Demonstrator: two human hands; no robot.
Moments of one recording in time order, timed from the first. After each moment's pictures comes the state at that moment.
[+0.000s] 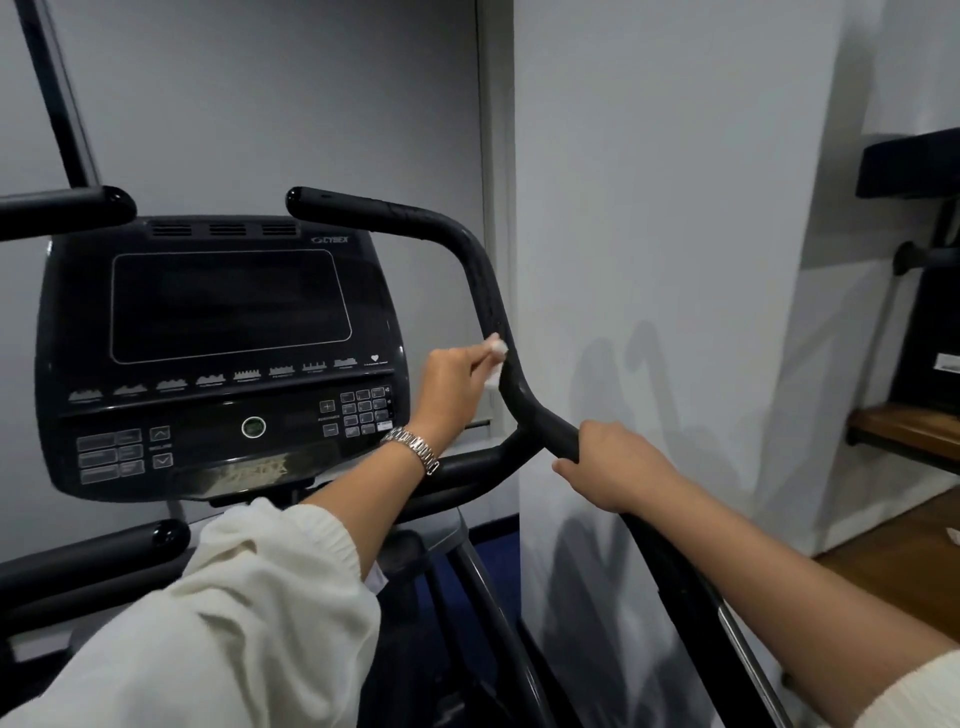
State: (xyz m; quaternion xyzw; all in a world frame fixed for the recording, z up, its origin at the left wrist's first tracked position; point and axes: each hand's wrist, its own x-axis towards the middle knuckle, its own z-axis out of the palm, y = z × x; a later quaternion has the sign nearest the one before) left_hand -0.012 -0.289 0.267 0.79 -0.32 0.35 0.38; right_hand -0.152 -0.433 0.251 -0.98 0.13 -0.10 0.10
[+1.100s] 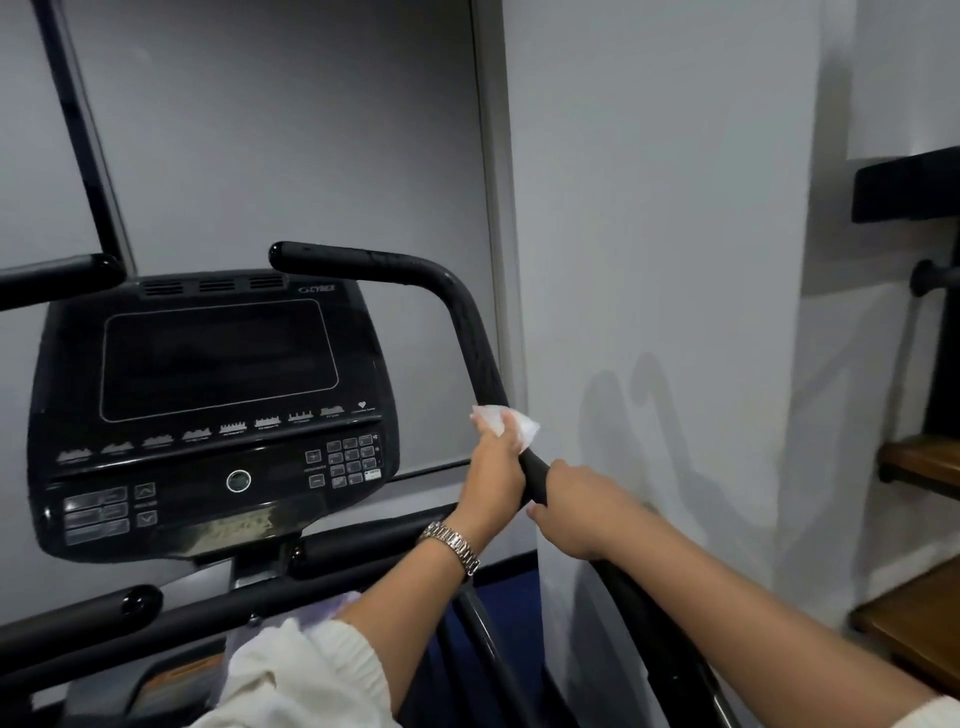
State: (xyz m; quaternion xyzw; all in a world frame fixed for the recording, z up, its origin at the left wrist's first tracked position) left_hand -0.020 -0.351 0.225 0.90 -0.25 0.17 0.32; right_hand -0.138 -0.436 0.261 -0.99 0.06 -0.06 0.13
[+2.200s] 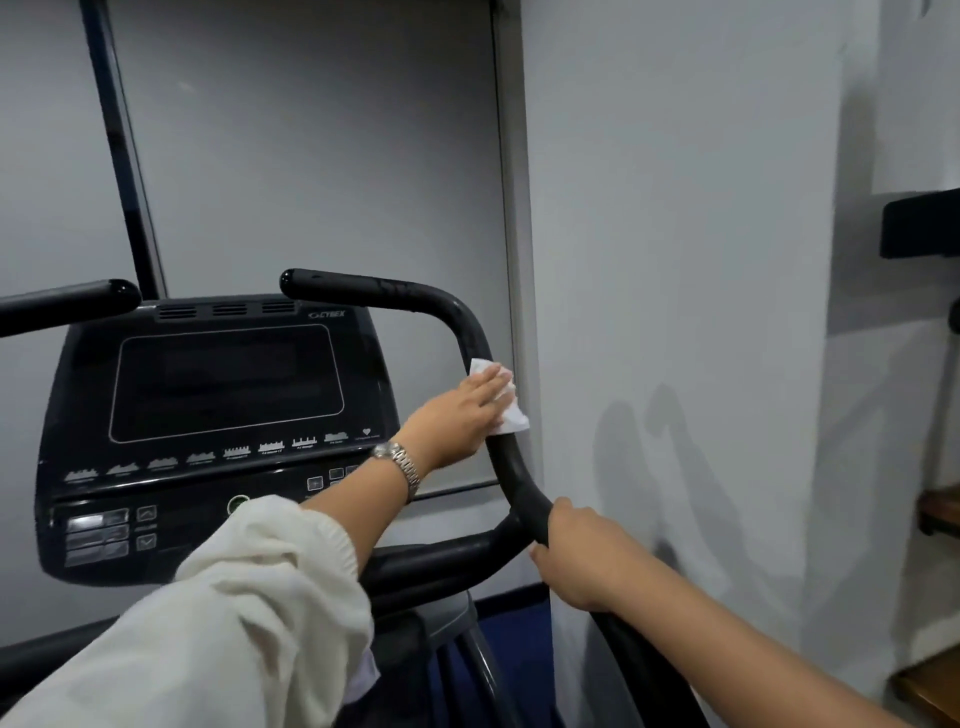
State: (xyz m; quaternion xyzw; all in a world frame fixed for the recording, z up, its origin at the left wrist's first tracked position) left_hand 0.059 -0.304 0.303 0.81 -0.45 0.36 -0.09; right_hand -0.127 -0.440 0.256 -0.98 0.07 -0.05 0.17
